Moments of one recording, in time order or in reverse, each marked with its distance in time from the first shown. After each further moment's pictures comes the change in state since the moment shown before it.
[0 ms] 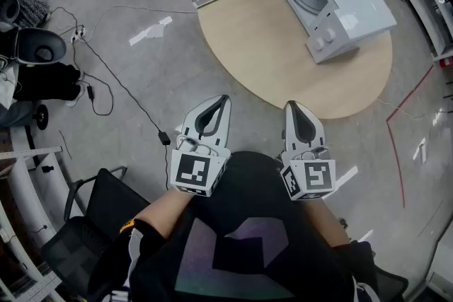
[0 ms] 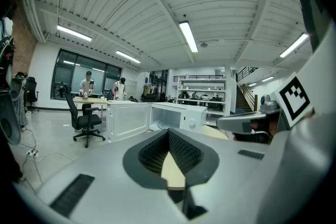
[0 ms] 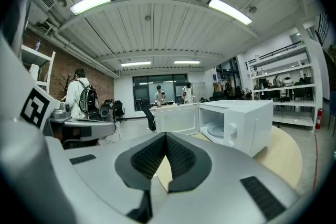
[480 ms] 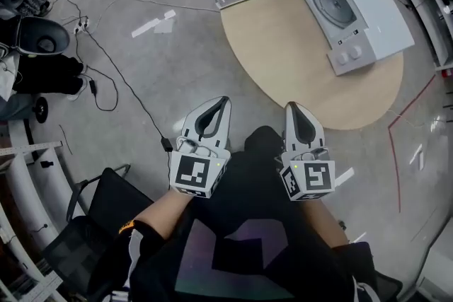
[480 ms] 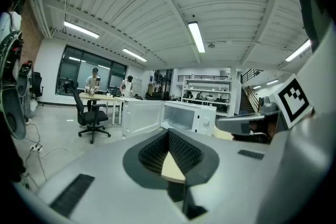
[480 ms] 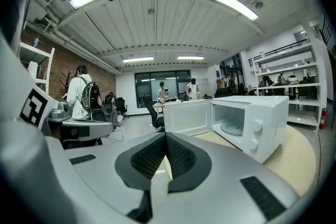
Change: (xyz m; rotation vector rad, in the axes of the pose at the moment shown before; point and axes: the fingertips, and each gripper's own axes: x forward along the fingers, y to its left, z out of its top) left arm -0.024 0.092 -0.011 -0.038 0.069 0.037; right arm 0.063 0.065 -0.010 -0.002 0.025 0.020
